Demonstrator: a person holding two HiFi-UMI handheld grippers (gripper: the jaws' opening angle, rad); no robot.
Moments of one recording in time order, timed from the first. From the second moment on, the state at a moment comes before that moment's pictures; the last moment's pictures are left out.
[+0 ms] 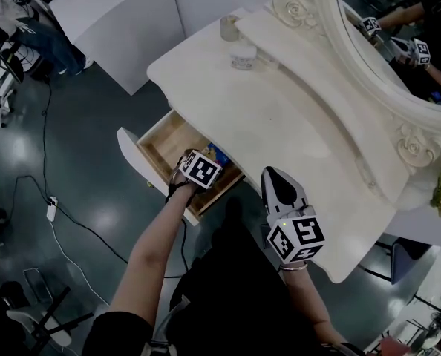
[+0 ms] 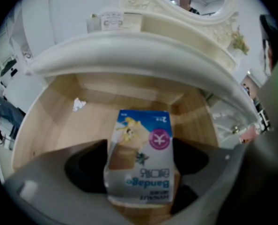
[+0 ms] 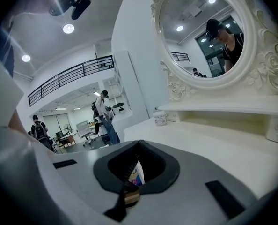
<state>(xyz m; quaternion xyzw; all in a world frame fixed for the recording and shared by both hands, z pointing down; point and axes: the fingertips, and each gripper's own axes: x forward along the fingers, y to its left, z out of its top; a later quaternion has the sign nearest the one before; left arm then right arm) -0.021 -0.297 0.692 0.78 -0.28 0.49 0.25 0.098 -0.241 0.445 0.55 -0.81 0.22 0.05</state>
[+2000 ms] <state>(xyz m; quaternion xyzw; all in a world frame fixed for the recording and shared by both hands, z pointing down) -0.105 -0.297 0.495 0.83 -0.48 0.20 0.22 0.060 -0.225 0.409 0.53 -0.83 0.18 0.04</state>
